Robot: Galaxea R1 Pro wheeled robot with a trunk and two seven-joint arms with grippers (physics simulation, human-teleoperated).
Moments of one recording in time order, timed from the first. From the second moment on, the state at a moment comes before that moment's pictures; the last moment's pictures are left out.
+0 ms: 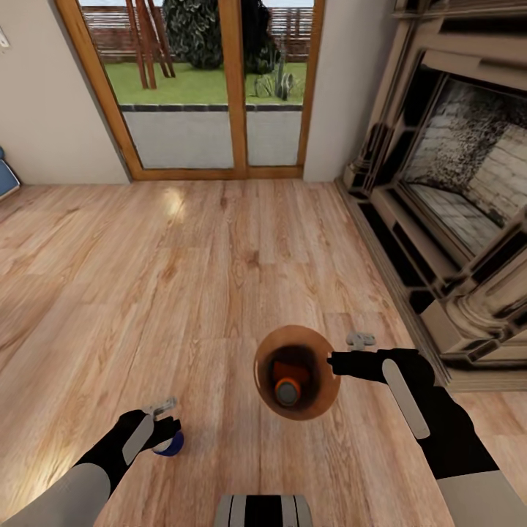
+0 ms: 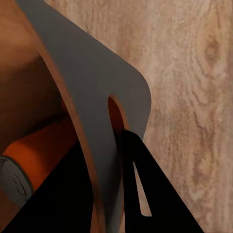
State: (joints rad) left arm -0.65 0.10 -0.06 -0.47 0.49 0.53 0.22; right arm -0.56 -0.14 0.12 -1.40 -0.40 1.05 0.09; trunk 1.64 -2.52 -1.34
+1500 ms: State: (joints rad) left arm -0.66 0.10 -0.06 -0.47 0.50 0.49 0.21; right arm -0.56 -0.14 0.12 -1.41 -0.41 1.05 0.09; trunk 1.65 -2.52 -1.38
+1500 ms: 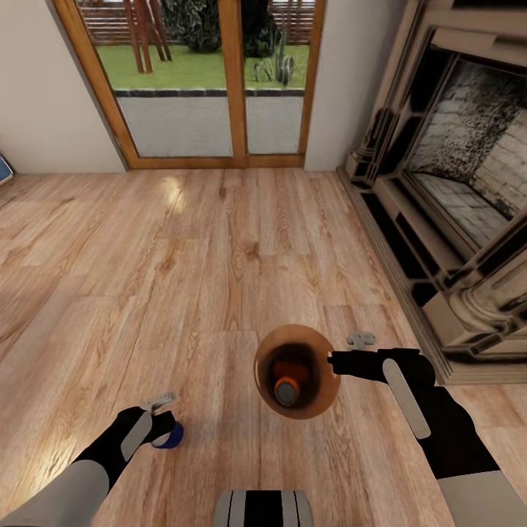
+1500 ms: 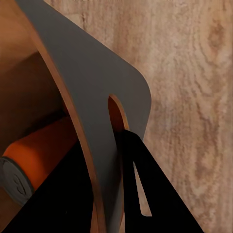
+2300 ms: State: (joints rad) left arm -0.63 0.10 -0.05 -0.54 0.50 0.50 0.21; right arm -0.56 -0.14 0.12 -1.40 -0.41 1.05 0.09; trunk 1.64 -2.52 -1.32
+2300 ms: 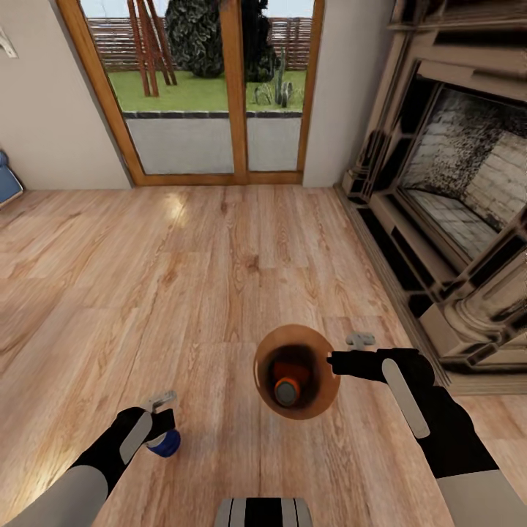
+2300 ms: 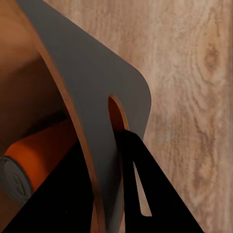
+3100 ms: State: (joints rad) left arm -0.50 -0.08 -0.03 -1.61 0.54 0.98 0.22; right arm -0.66 -0.13 0.12 -1.07 -0.39 1.05 0.08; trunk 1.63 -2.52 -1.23
